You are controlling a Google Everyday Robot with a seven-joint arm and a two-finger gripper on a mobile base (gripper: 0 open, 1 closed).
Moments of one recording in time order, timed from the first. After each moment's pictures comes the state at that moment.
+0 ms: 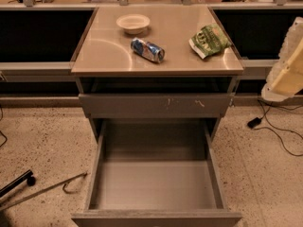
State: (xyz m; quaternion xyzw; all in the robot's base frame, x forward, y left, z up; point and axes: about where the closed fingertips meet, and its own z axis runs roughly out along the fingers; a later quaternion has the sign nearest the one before) arm 0.402 -0.167 1.092 -0.61 0.73 -0.13 0.28
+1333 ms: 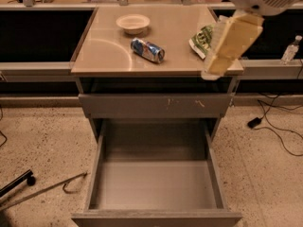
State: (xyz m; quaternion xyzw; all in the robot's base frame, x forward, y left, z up) arm 0.473 -0.104 1.074 -0.67 0.66 -0.11 0.34
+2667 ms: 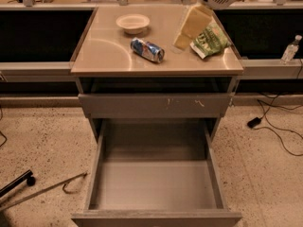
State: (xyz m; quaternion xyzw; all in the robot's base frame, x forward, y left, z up) arm 0.598 -0.083 1.040 -0.61 0.69 -0.06 0.38
